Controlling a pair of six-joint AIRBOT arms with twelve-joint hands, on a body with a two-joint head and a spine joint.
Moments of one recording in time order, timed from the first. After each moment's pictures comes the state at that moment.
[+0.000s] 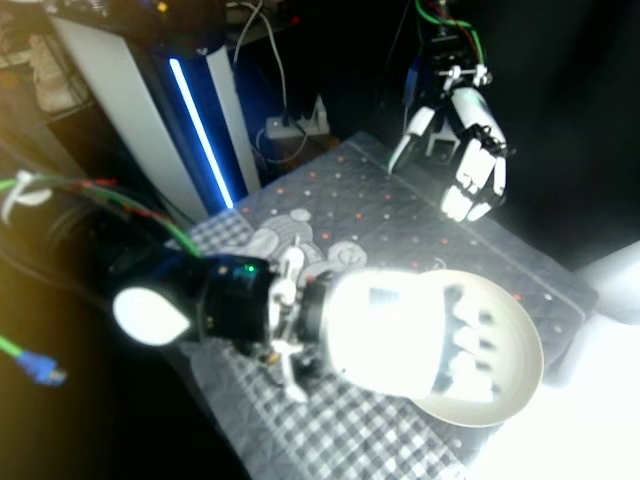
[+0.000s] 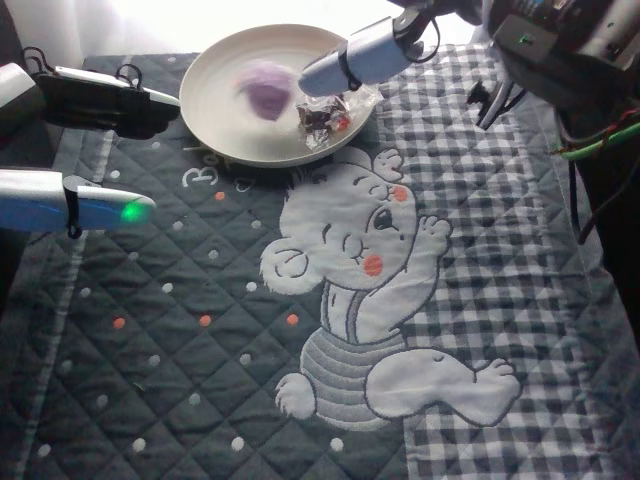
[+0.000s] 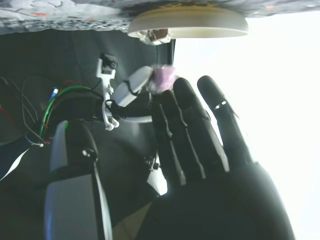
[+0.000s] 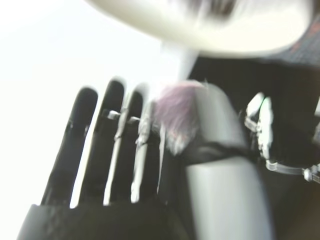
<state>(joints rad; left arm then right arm) 0.90 -1.03 1.24 -0.07 -0.97 0.52 -0.46 -1.45 1.81 -0.40 0.50 -0.28</state>
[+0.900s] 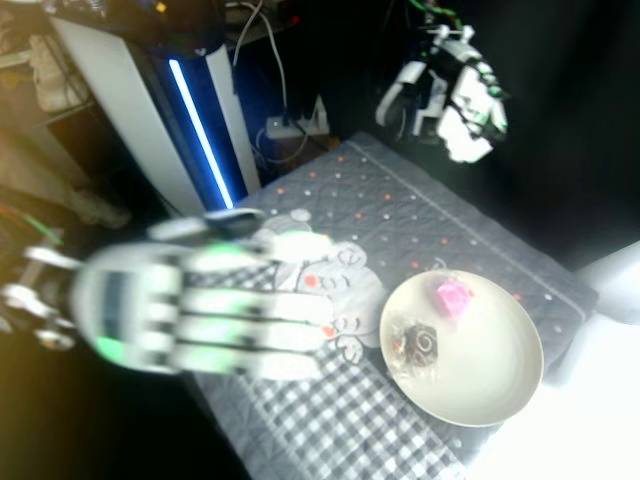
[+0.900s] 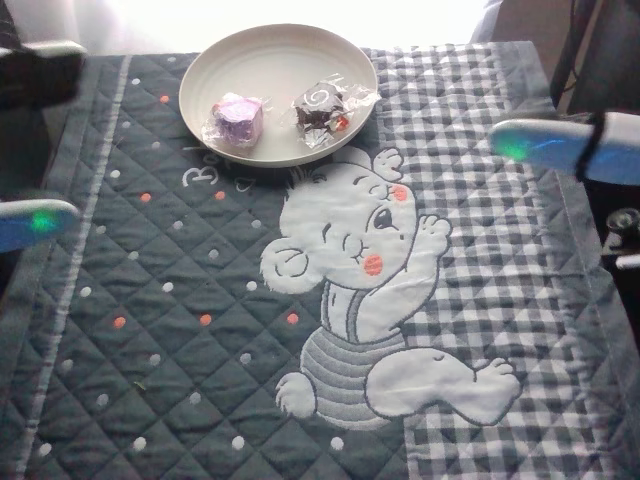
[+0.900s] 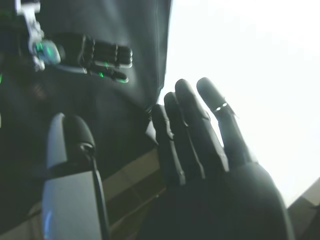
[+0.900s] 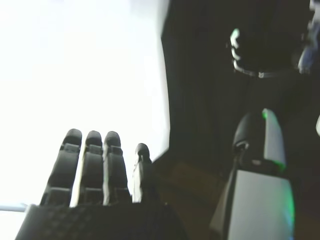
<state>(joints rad) 1.15 -0.92 1.03 -0.24 -1.49 0.49 -1.09 -1.01 1.20 0.28 1.51 -0.27</state>
